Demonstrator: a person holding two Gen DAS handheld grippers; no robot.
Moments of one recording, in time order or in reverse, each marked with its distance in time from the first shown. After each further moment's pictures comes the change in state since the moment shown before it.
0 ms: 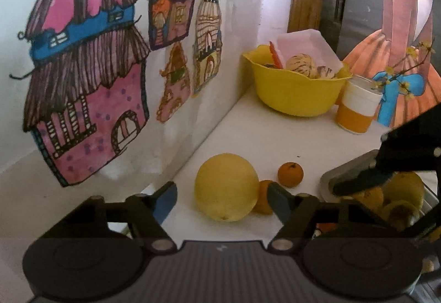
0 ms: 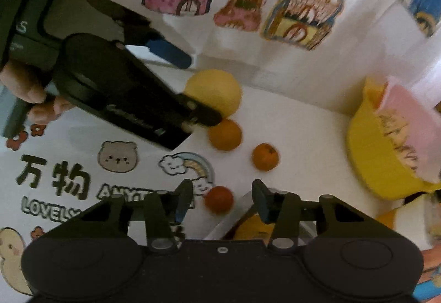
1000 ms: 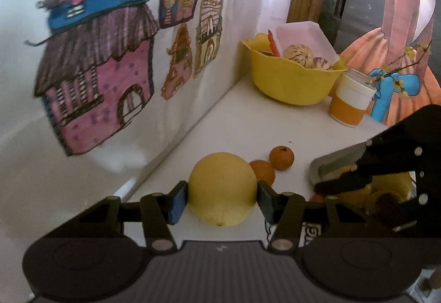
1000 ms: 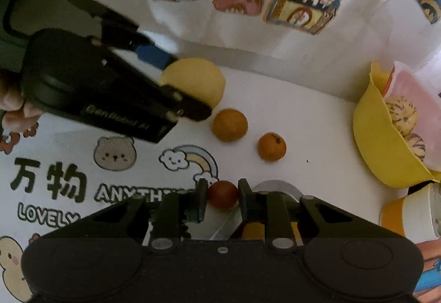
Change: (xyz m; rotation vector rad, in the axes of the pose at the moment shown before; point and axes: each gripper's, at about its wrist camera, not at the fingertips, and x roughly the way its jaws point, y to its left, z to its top) left arm -0.010 0.005 -0.008 -0.053 0.066 -0.039; right arm 0.009 0.004 0.000 0.010 0.010 -0.058
